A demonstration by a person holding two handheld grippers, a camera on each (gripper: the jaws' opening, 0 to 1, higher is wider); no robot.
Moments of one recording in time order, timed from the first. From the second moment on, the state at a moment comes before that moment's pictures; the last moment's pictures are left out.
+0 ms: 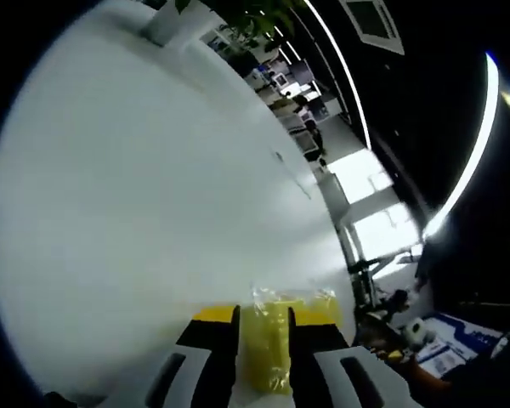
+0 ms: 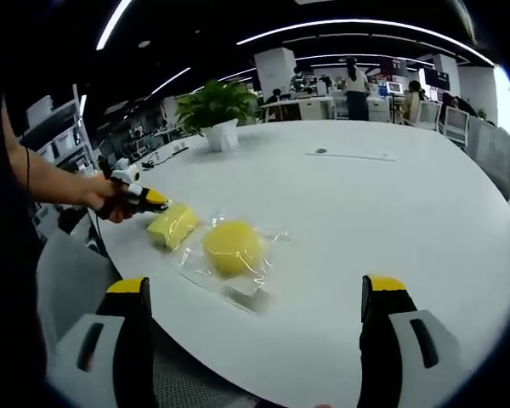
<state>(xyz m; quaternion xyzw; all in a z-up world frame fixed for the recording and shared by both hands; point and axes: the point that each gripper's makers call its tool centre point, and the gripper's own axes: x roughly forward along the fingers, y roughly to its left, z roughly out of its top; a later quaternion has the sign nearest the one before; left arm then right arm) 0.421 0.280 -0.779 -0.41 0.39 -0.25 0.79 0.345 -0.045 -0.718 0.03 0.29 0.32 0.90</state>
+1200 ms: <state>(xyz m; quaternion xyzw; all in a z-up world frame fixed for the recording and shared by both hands) 0.417 0.269 -0.784 -0.48 0.39 -0.24 0.75 0.339 -0.052 -0.729 0.01 0.30 0.32 0.90</state>
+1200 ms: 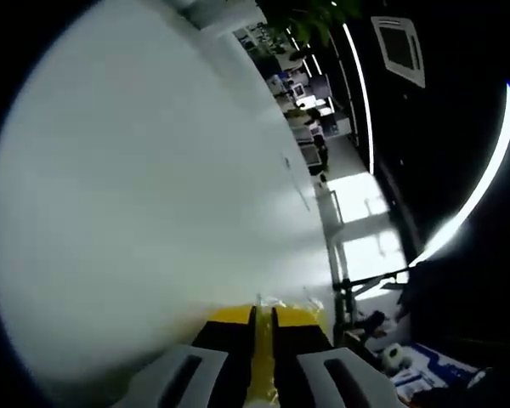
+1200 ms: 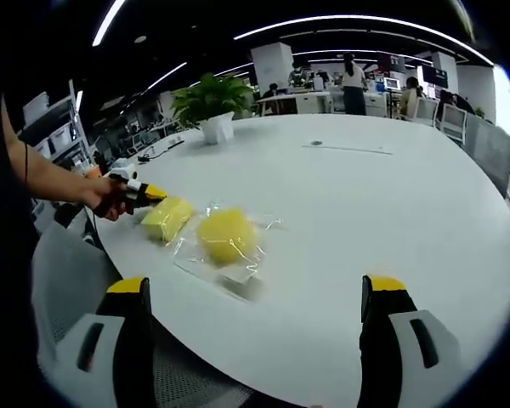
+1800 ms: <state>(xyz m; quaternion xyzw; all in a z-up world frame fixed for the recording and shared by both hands) 0.410 0.258 -0.768 -0.46 0.38 -0.27 0.76 0.338 -0.050 -0.727 0.01 0.30 0.31 0.90</state>
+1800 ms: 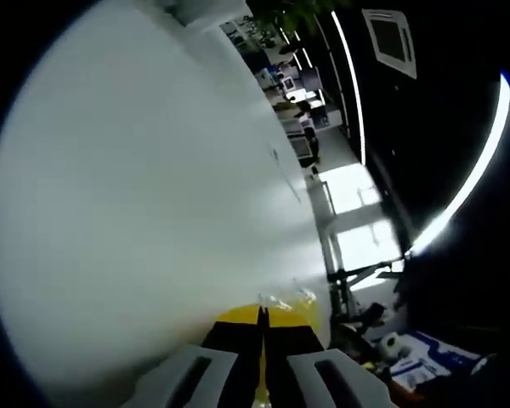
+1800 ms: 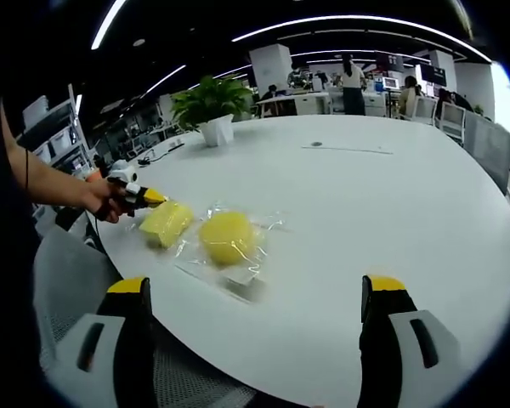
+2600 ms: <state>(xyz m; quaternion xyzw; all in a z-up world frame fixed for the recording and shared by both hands) 0.442 0.251 -0.679 -0.33 0.27 -0.35 0.83 0.343 -0.042 -0.715 0.01 0.28 0.32 0.91</state>
